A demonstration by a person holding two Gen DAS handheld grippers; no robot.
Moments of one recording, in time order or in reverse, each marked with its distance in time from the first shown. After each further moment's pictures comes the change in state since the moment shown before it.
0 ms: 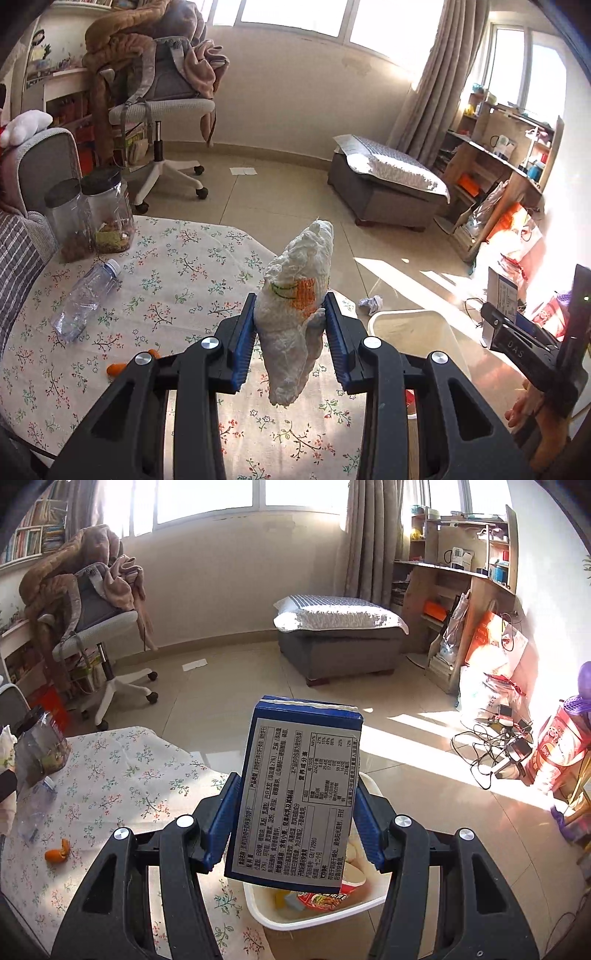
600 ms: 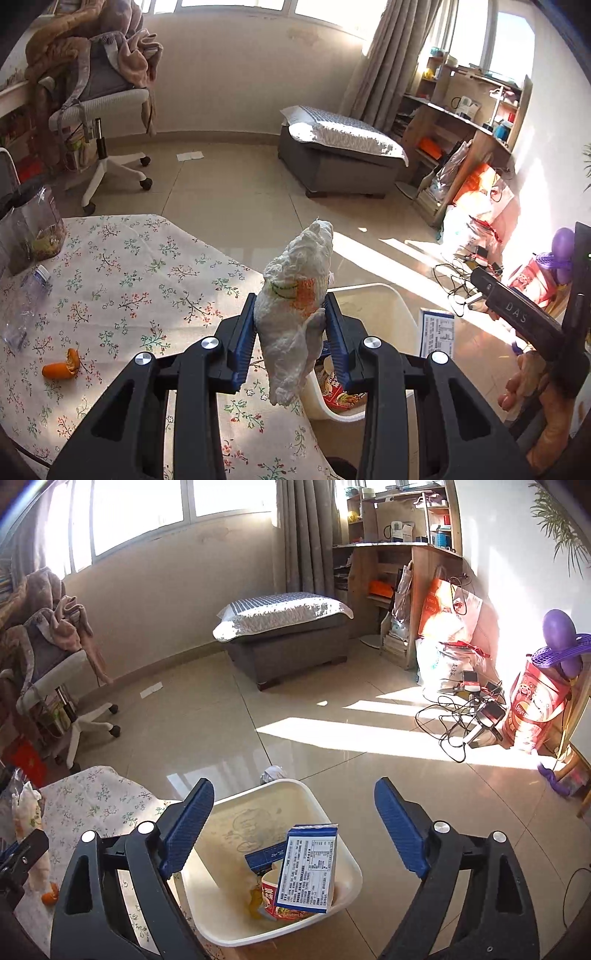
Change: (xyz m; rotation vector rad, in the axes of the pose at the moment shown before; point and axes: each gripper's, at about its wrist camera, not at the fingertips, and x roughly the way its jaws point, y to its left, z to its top) left arm 0.048 -0.108 -0.011 0.113 0.089 -0.121; right arm 0.010 -0.078 0.006 0.189 -0.002 -0.104
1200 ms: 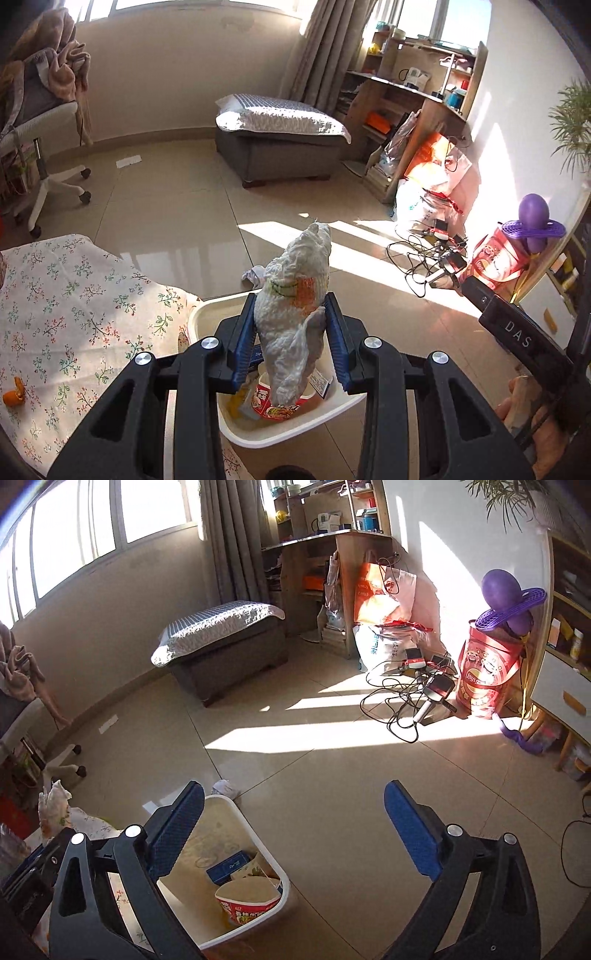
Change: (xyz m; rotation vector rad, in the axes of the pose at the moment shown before) left arm 0.046 -0.108 0.013 0.114 0.055 -0.149; right arm -0.007 -0.092 0.004 0.186 -0.001 -0.143
